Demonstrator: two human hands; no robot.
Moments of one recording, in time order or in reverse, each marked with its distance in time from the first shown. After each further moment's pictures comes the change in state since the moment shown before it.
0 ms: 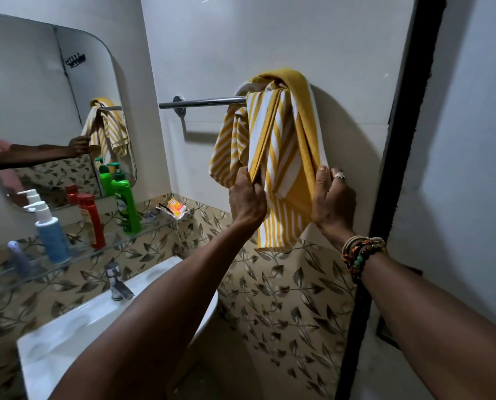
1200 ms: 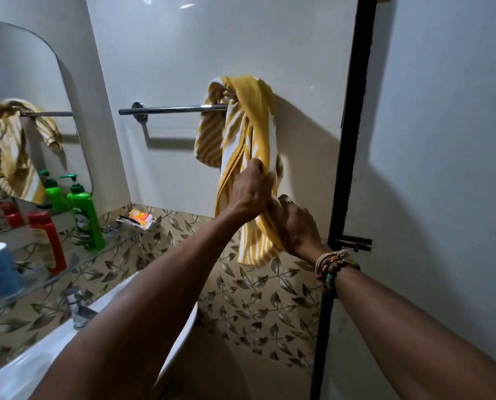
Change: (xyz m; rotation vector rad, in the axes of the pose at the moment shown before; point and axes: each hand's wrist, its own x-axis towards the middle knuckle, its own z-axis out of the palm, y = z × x) left_hand -0.007 0.030 -0.045 0.017 -0.442 0.293; right_hand -0.084 -0.040 -0.014 -0.270 -0.311 -0.076
